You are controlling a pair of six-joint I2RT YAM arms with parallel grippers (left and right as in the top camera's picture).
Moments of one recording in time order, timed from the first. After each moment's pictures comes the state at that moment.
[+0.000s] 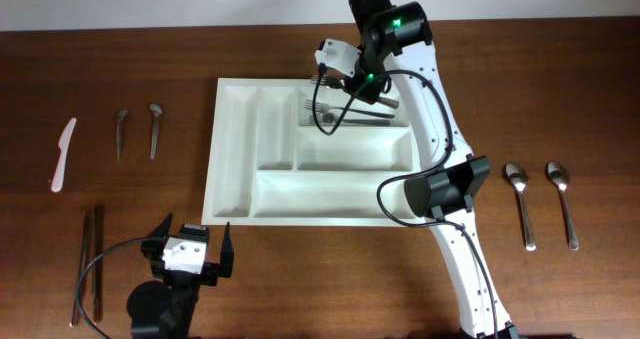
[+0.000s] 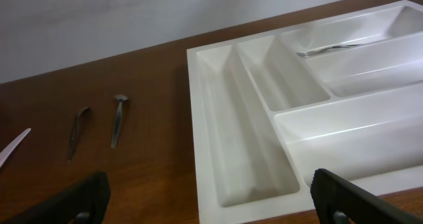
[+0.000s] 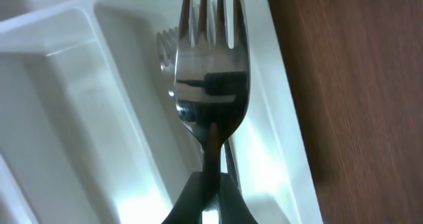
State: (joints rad) left arm 0.03 0.01 0.11 -0.36 0.12 0.21; right arm 0.33 2.74 3.09 -1.65 -0.16 -0.89
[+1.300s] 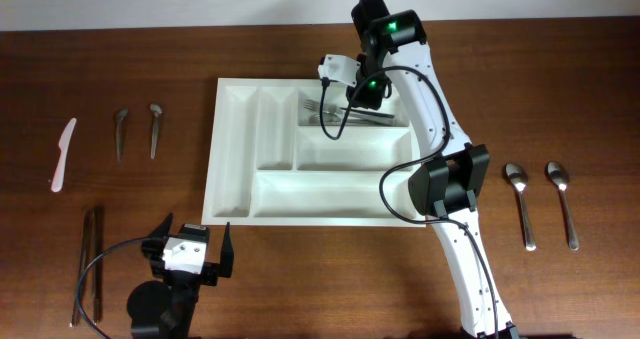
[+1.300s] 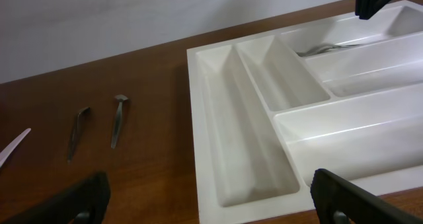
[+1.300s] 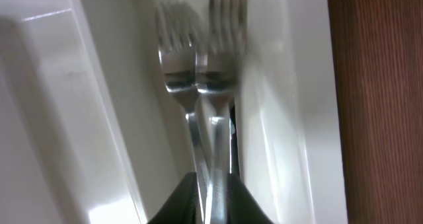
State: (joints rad) left arm 0.03 0.01 0.11 -0.36 0.12 0.21; right arm 0.30 2.74 2.89 -1.54 -0.21 -1.01
